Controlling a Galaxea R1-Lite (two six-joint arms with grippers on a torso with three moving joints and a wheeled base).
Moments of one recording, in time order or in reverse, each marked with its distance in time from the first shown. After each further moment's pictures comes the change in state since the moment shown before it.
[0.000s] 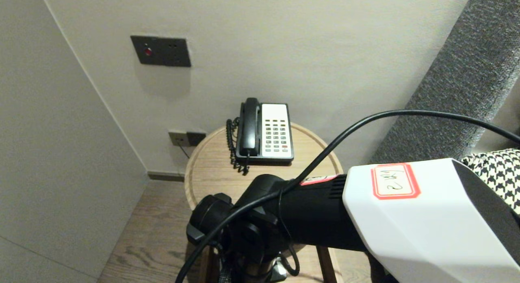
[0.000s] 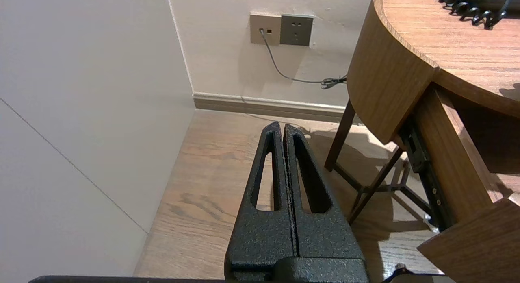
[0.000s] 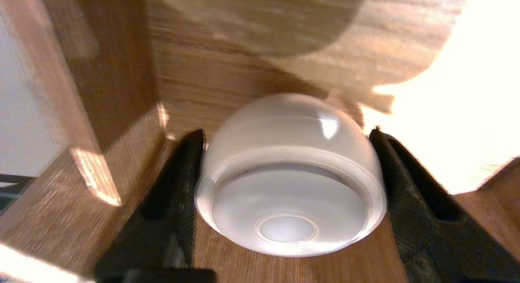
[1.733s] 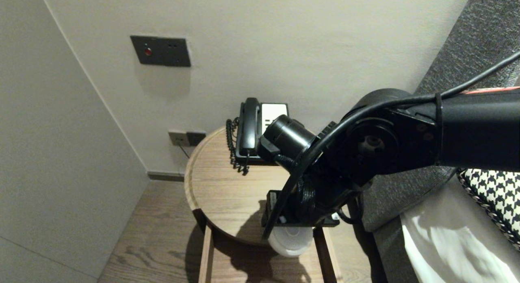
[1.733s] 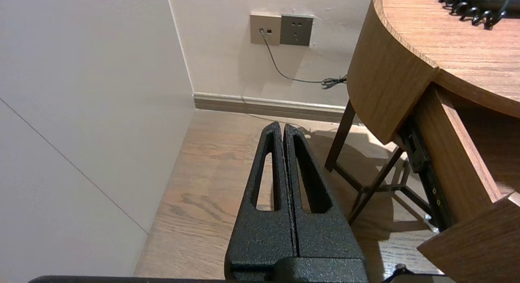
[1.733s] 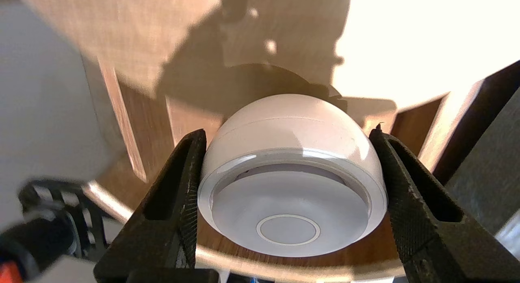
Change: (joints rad) left arm 0.000 0.000 0.000 0.000 0.000 0.000; right arm -0.195 -0.321 0.110 -0.002 -0.001 -0.083
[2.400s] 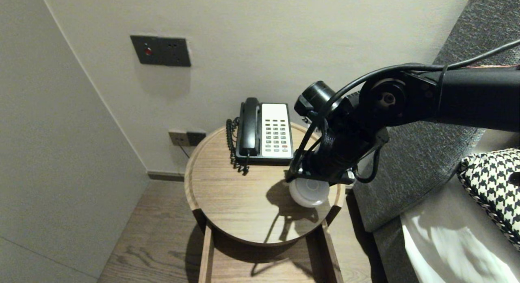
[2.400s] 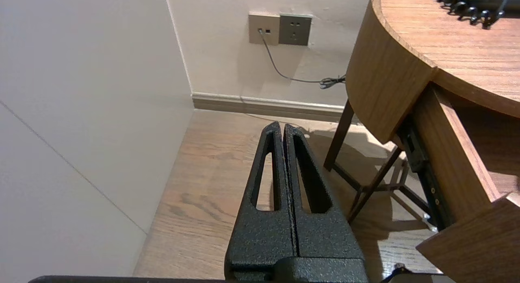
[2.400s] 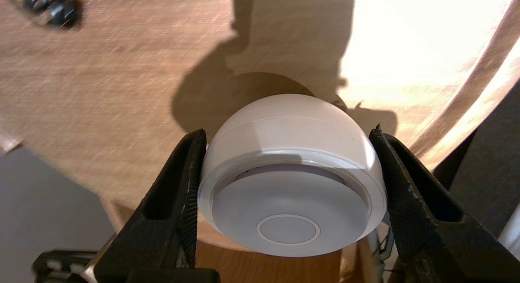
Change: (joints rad) left arm 0.000 0.000 0.000 0.000 0.000 0.000; right arm -0.230 0.037 -0.125 0.003 0.000 -0.116
